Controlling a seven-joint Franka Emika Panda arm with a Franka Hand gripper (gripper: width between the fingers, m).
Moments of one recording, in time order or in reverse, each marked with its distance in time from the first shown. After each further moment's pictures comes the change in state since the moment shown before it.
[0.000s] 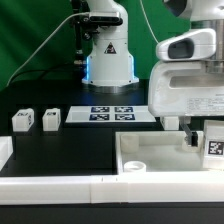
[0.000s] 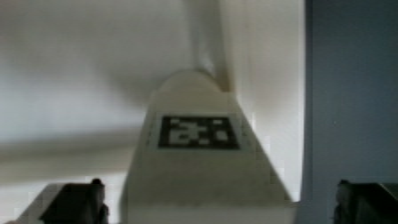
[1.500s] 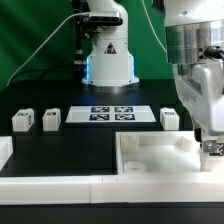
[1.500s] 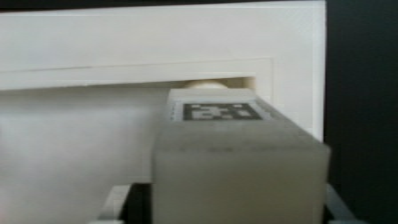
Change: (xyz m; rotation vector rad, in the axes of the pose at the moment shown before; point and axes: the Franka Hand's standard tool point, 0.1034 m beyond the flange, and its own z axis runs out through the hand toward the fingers) arm -0.013 0.014 0.003 0.054 -0.064 1.789
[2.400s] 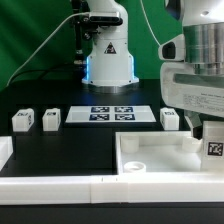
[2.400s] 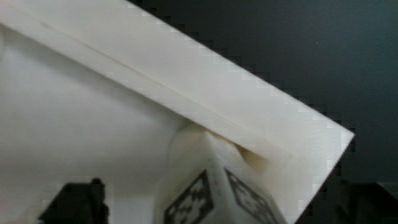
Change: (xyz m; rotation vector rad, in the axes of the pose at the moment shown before) arm -0.020 0.008 0.003 0.003 0.011 -0.711
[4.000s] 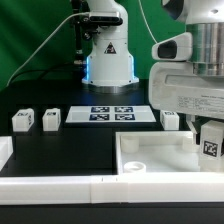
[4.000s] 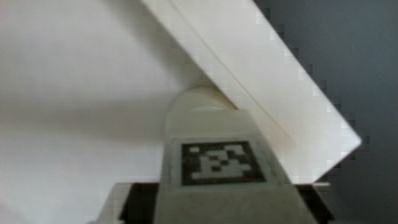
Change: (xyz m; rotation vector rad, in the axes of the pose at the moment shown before) arm 0.012 -0.001 0.001 -0.027 0.052 0.082
